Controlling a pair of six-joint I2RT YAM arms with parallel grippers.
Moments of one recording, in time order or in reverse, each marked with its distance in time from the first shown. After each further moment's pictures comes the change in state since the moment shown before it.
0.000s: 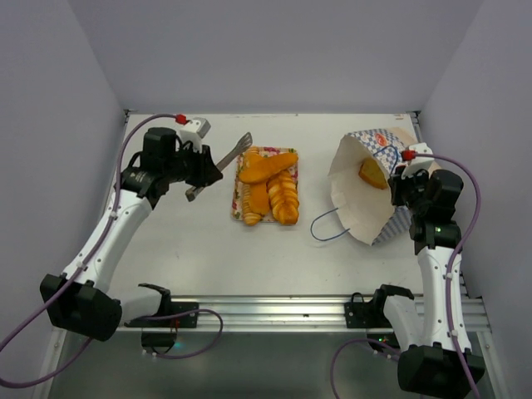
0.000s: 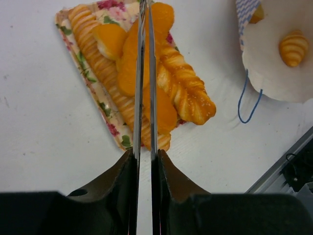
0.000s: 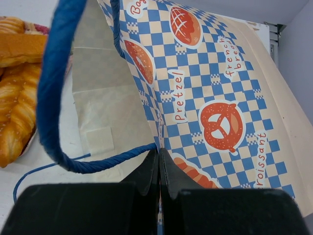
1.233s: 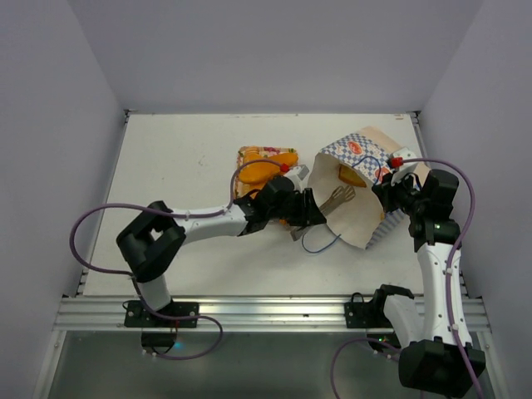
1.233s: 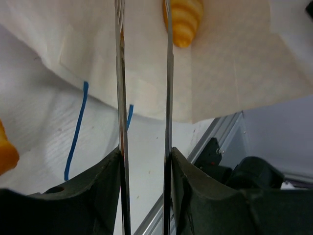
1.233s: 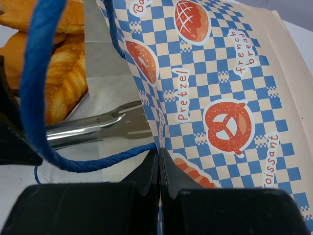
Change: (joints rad) left arm -0.681 0.507 -0.121 0.758 -0.191 -0.728; right arm 0.000 0.029 0.000 -0.083 -0.268 -0.128
